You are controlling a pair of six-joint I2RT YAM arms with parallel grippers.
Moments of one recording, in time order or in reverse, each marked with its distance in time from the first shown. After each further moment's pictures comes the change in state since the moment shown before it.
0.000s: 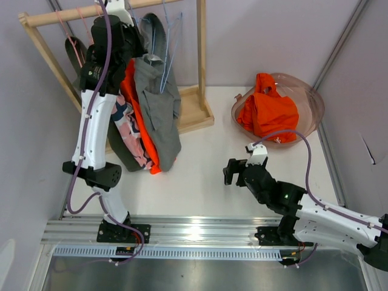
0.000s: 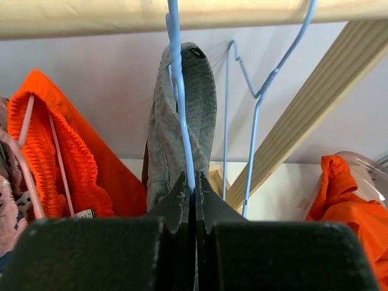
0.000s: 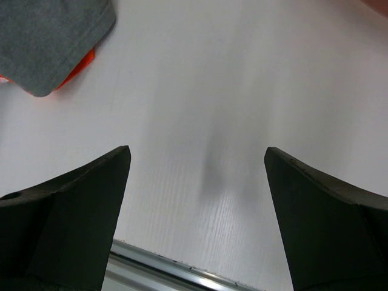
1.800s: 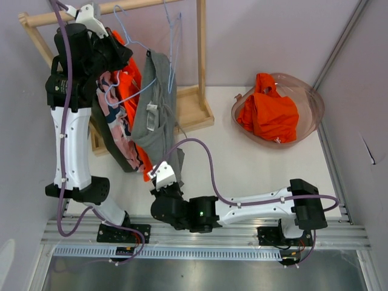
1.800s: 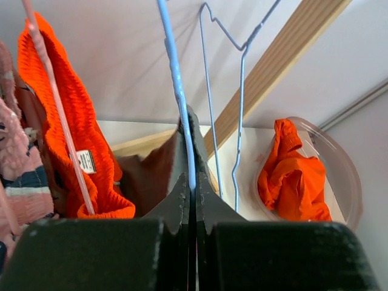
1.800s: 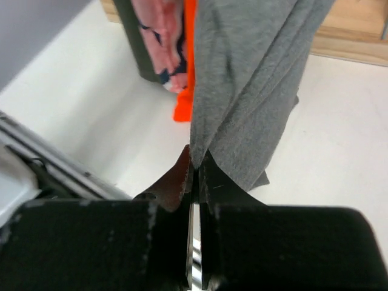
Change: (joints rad) left arm 0.138 -0.191 -0.085 -0.166 0.274 -0.126; right arm 0.553 0.878 0.745 0.232 0.380 -0.204
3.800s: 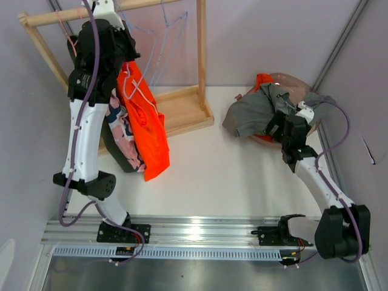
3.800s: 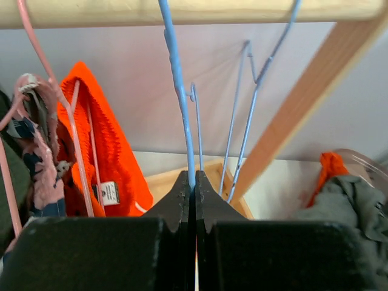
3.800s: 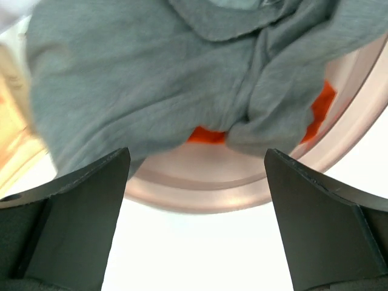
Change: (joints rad) left arm -0.152 0.034 -0.022 0.134 -0.315 0.129; right arm -1.491 -0.468 -0.527 0.029 -0.716 0.036
